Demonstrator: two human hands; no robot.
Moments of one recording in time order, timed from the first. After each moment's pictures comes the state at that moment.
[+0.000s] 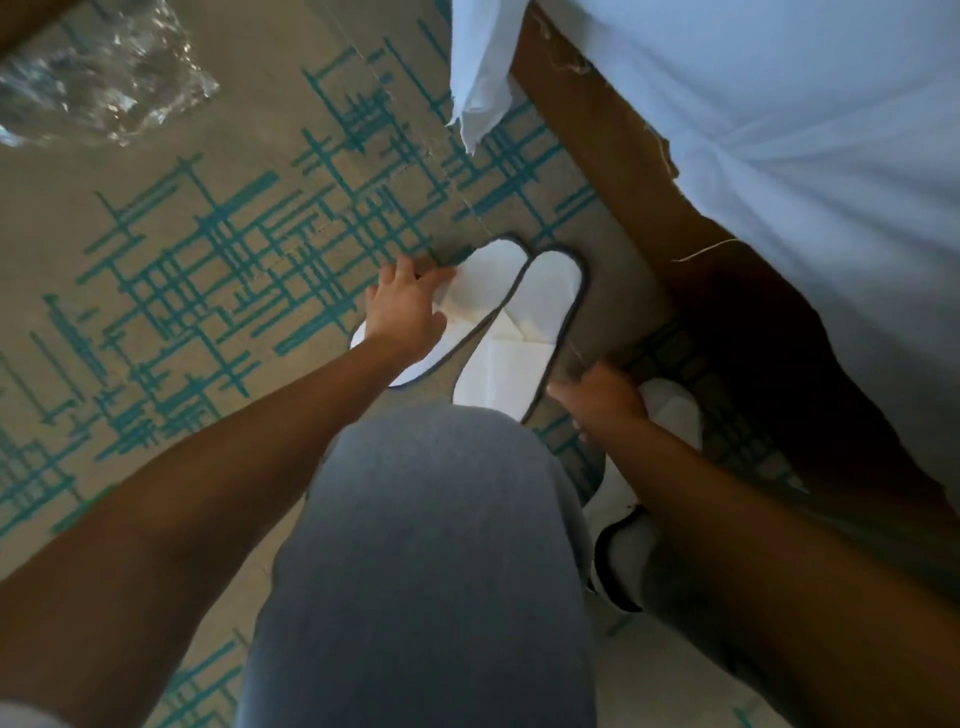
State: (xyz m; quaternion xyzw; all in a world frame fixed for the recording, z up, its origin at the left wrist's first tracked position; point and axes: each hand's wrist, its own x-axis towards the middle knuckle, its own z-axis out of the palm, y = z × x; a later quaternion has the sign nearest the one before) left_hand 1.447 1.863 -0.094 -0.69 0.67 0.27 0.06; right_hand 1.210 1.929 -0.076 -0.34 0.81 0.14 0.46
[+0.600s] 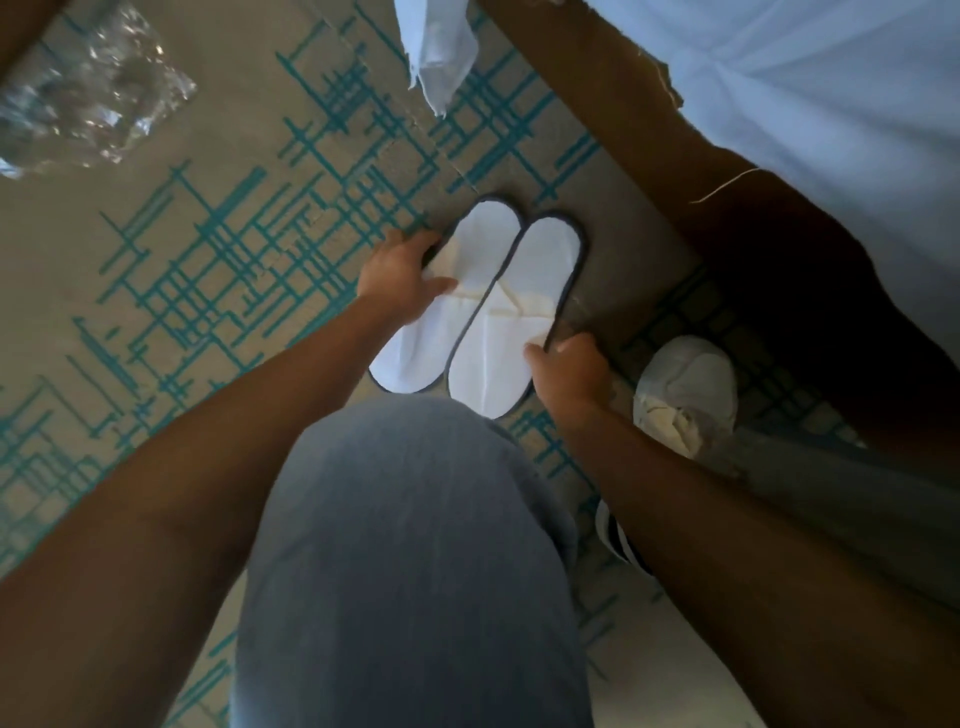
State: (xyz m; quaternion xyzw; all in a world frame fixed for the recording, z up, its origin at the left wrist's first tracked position) left_hand 1.454 1.836 -0.094 -0.70 0.64 0.31 0.10; right_hand 1.269 1.943 -0.087 -0.27 0.85 -0.02 0.45
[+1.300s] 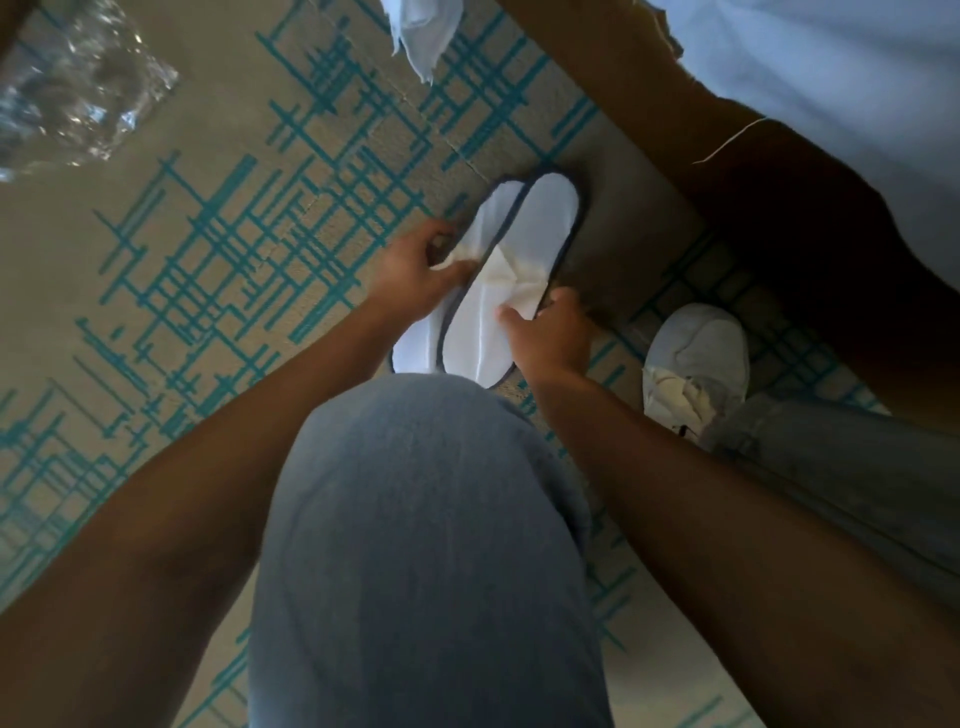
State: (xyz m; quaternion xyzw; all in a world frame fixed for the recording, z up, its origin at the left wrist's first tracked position) left_hand 1.444 1.857 -0.081 -0.69 0.59 0.42 -0.02; right_hand 1.292 1.935 -0.089 -0.26 0.85 -0.12 0.45
